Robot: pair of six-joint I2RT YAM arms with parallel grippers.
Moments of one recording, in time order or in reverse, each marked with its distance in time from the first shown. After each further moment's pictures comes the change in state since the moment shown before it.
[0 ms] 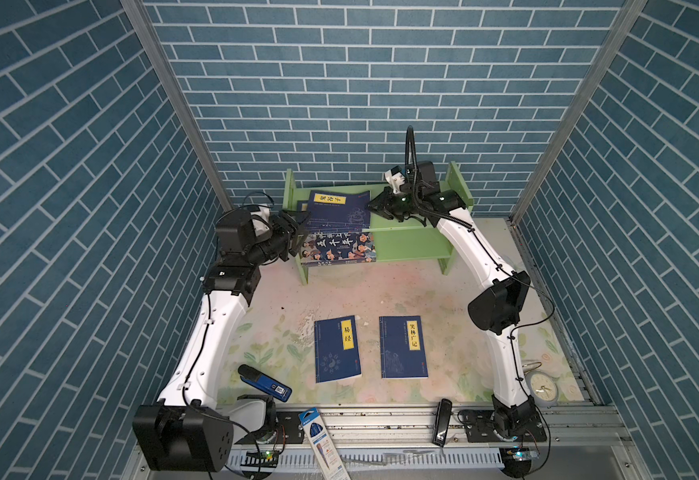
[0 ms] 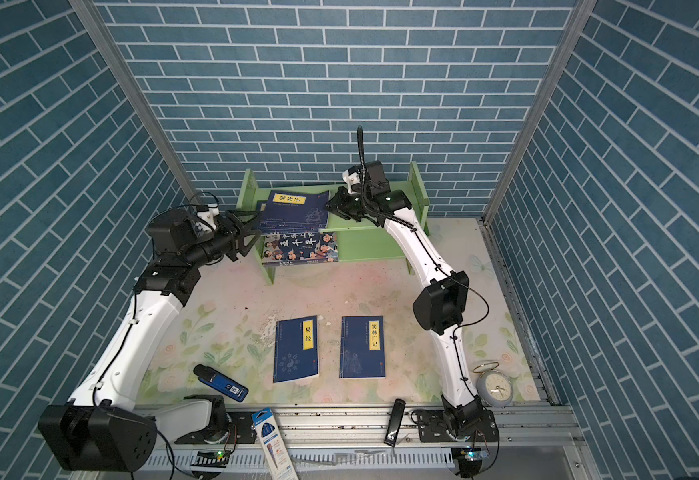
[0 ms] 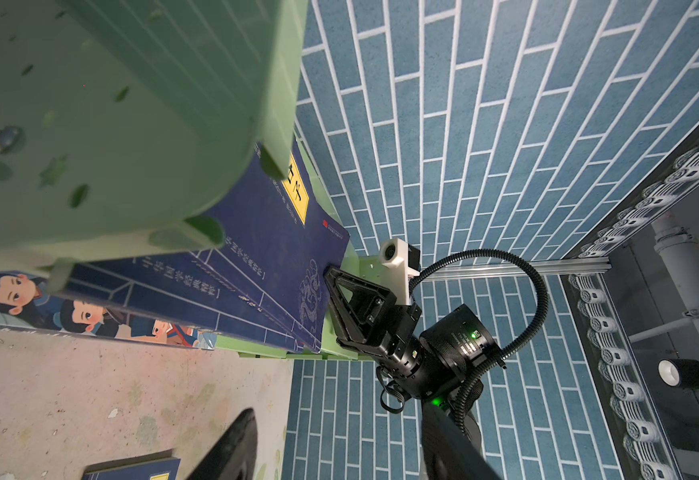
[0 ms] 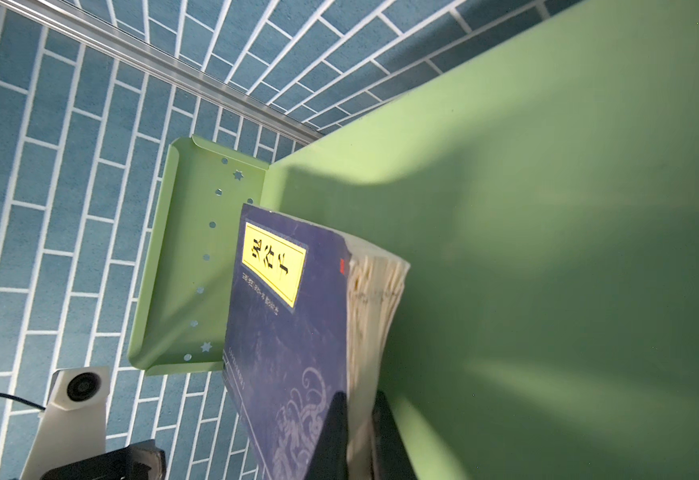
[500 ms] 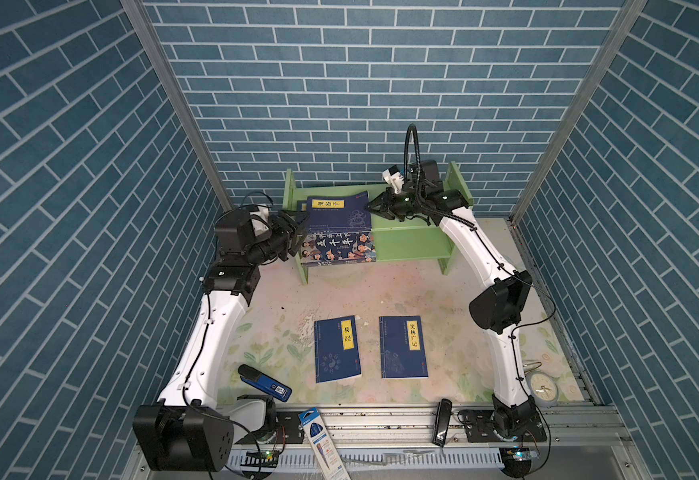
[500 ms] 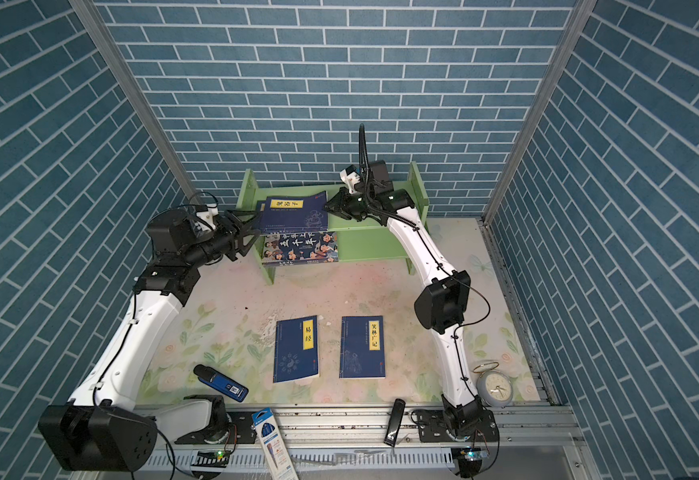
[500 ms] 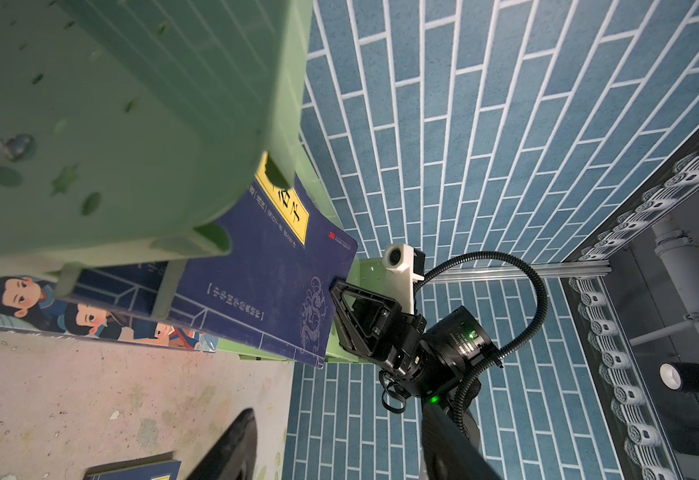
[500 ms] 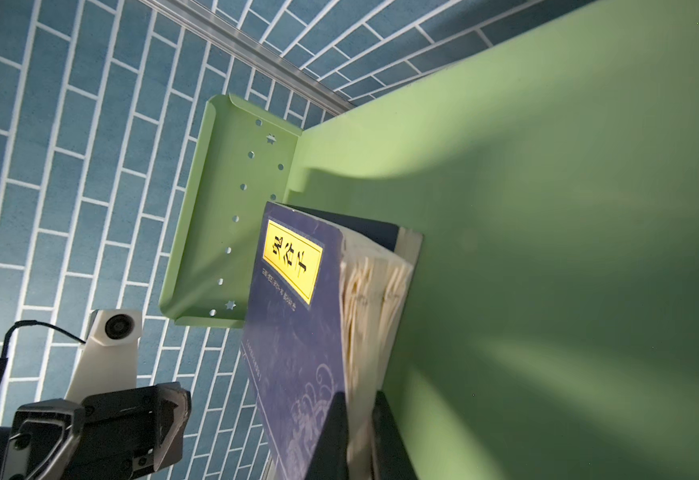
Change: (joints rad) left arm 0.003 0.000 0.000 -0.001 -0.003 0.000; right arm -0.005 0.000 0.000 -0.002 -0.127 -0.065
